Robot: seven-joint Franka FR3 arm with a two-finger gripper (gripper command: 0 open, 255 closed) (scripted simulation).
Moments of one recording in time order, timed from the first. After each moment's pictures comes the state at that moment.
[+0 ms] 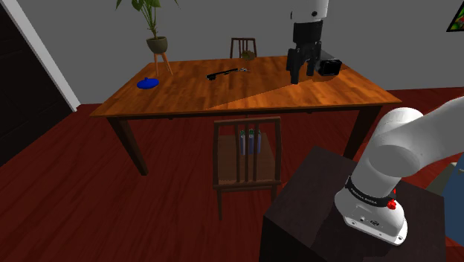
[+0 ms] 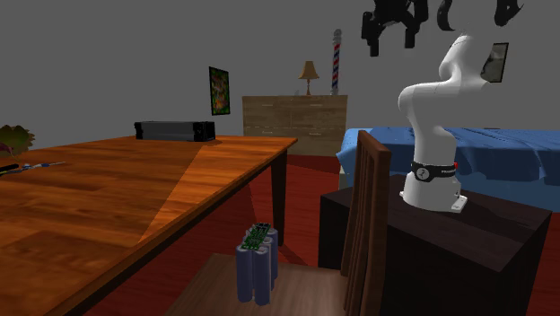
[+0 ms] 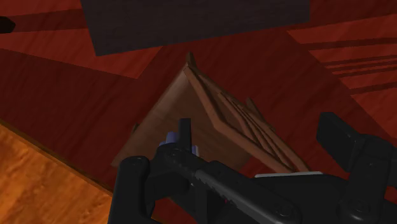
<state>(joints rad) -0.01 -0.75 0.00 -2.30 0.02 1.46 0.10</state>
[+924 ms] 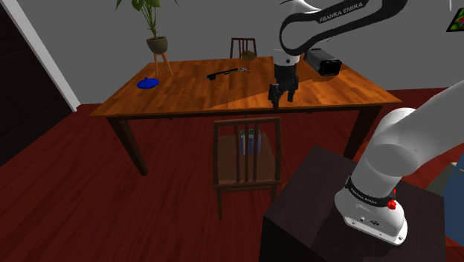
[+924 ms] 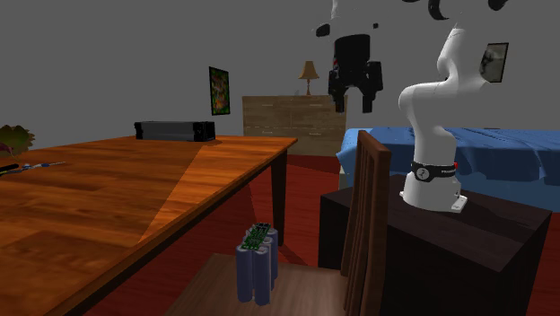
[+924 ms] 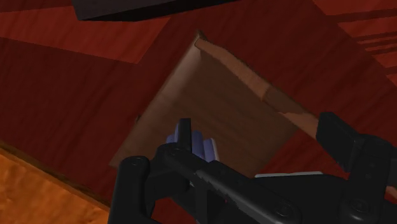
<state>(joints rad) -0.05 -0.53 -0.06 -2.50 -0.01 1.89 0.06</state>
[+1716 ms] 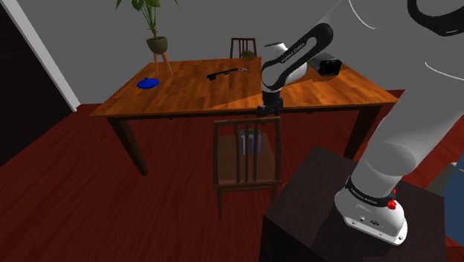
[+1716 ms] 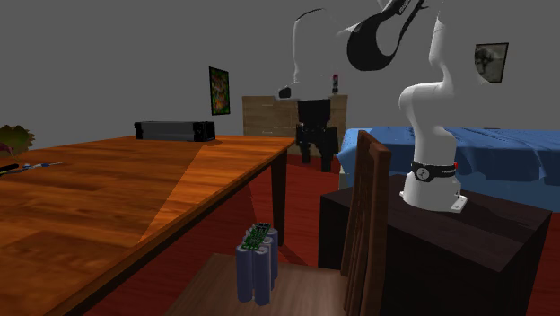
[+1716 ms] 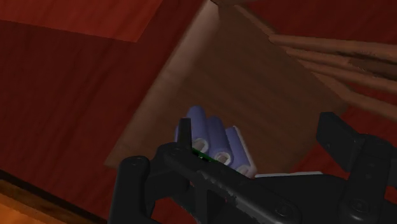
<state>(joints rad) -0.07 -0.12 -0.11 -2.49 -0.01 2.31 0.01</state>
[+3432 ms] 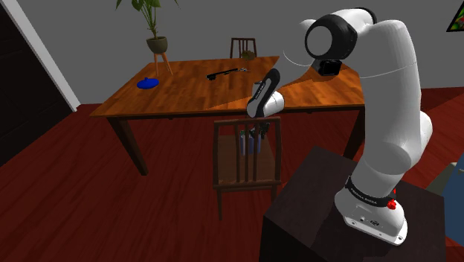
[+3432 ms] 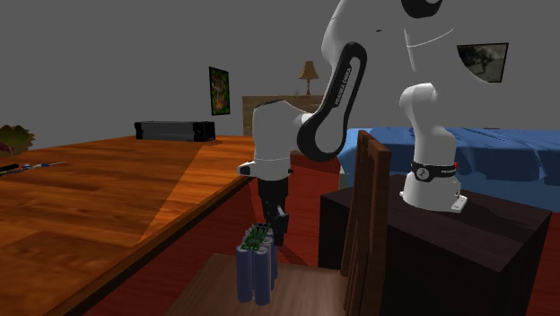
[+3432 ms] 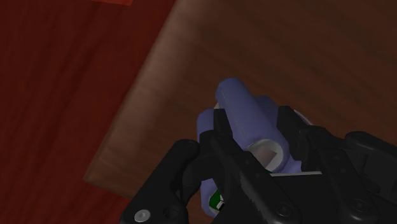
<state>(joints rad) -0.14 0.51 -0.10 -2.20 0.11 2.68 -0.10</state>
